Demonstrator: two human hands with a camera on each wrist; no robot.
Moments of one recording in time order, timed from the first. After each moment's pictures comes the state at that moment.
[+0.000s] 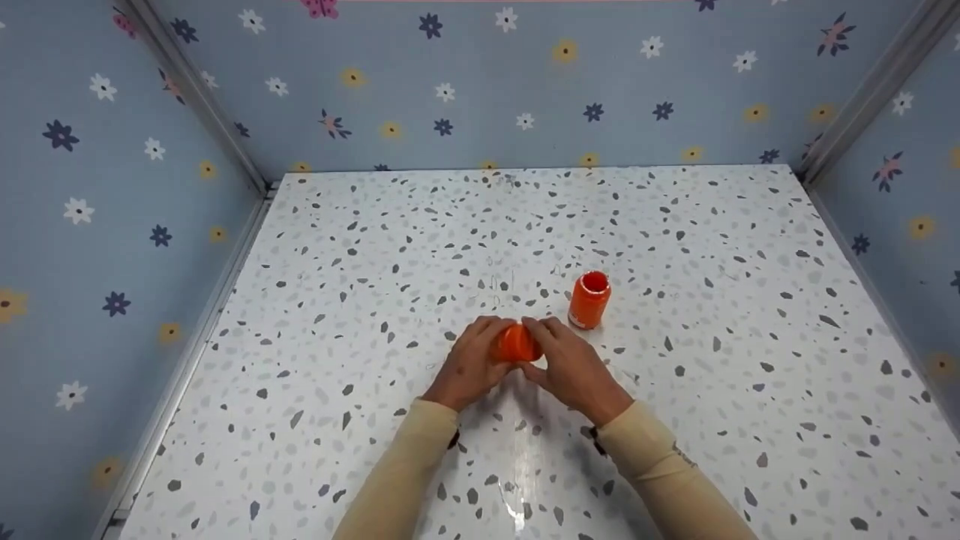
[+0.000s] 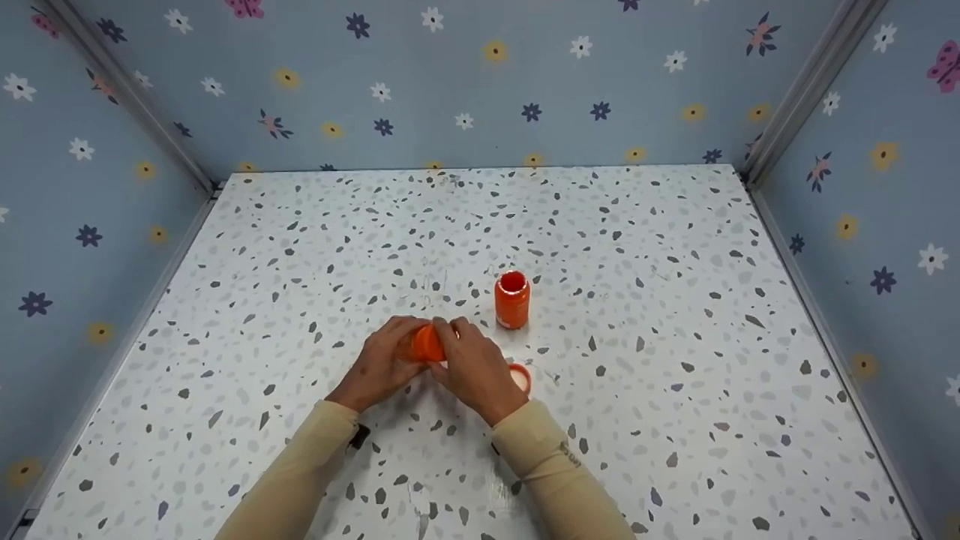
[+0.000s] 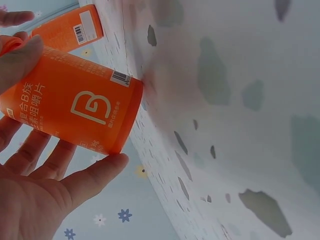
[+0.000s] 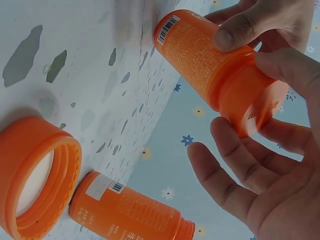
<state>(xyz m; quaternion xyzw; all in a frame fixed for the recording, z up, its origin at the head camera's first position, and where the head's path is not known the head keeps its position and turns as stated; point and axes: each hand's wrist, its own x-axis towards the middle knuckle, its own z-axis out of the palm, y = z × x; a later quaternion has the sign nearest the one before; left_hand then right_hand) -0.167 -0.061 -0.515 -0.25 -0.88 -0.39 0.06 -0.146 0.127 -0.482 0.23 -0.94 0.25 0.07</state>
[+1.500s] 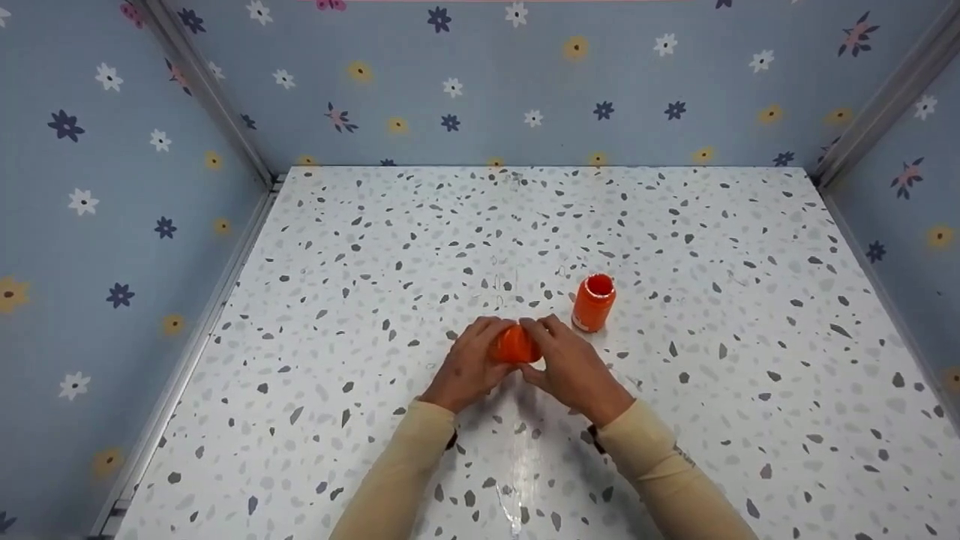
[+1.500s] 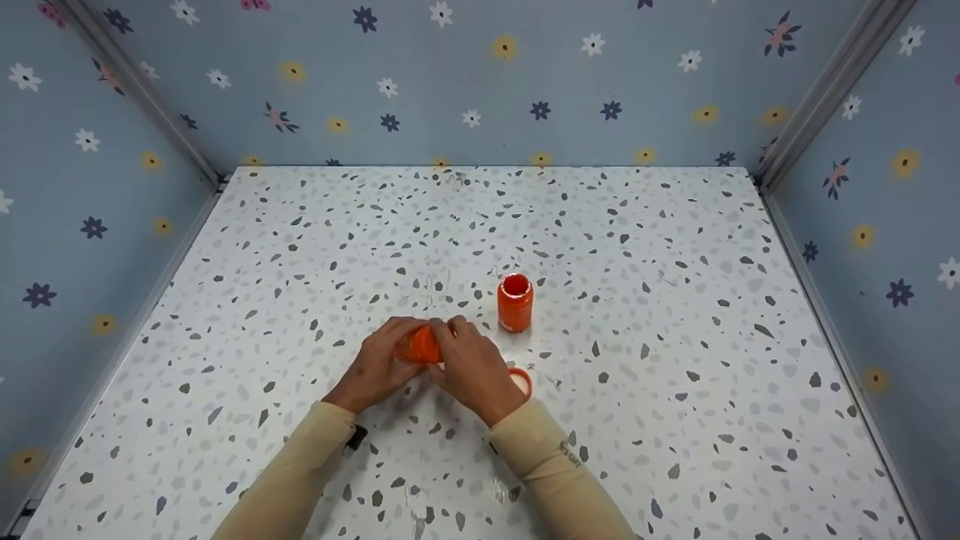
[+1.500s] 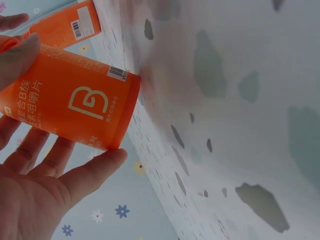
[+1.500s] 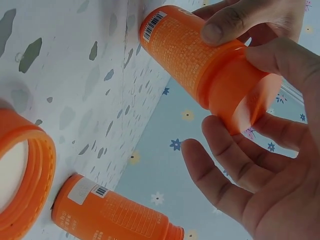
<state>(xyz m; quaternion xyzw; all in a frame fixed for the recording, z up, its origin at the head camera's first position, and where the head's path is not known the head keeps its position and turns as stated) -0.167 -0.064 -0.514 -0.24 -0.89 -0.39 0.06 -0.153 0.124 -0.475 0.24 -0.94 0.24 0.03</state>
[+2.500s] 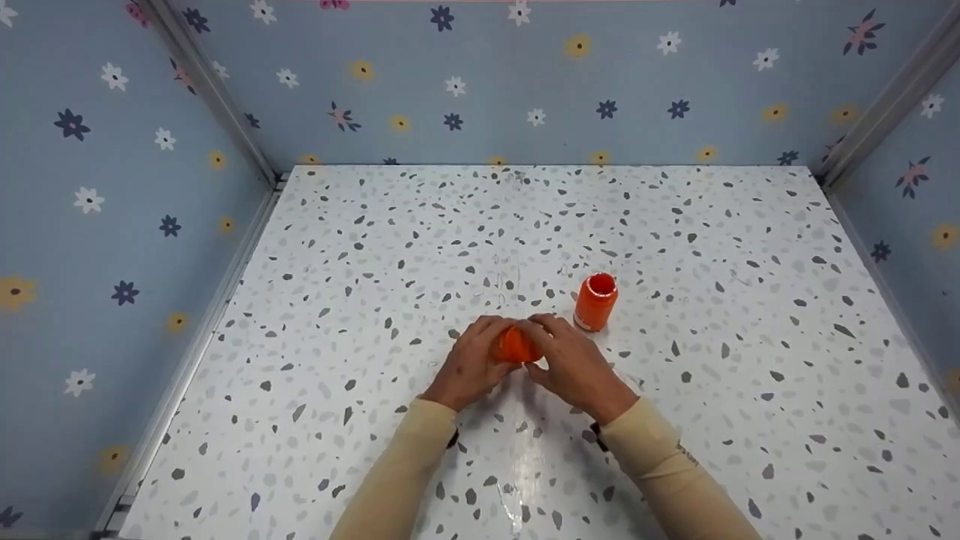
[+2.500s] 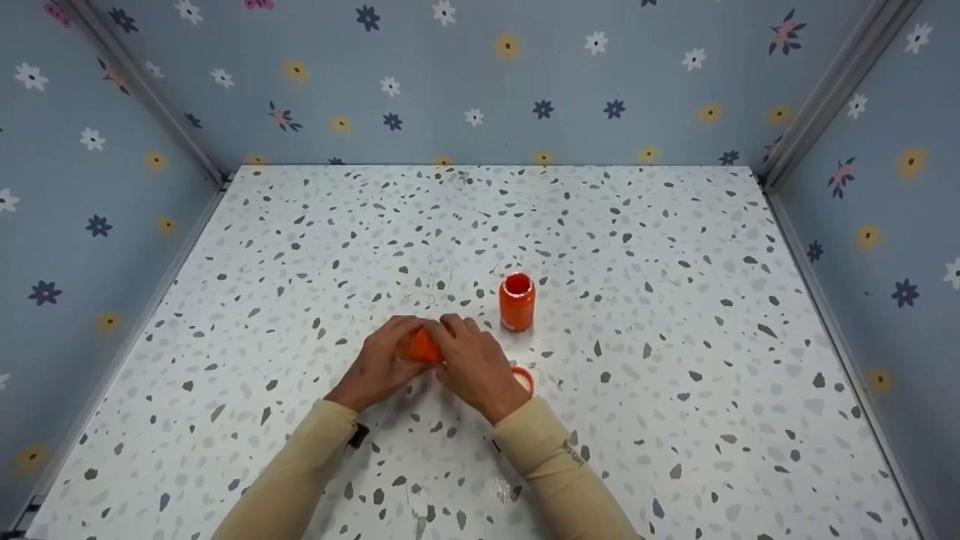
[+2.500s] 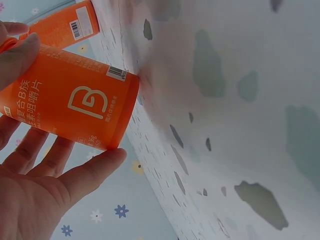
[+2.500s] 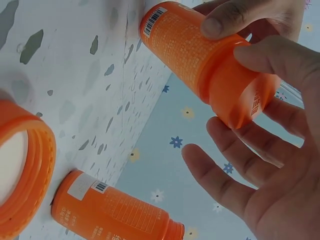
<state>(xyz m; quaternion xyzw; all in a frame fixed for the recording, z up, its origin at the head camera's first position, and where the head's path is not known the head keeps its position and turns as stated) -0.165 -0.063 -0.513 -0.23 -0.89 -0.39 0.04 -0.155 0.127 -0.476 0.27 -0.93 0.24 0.05</state>
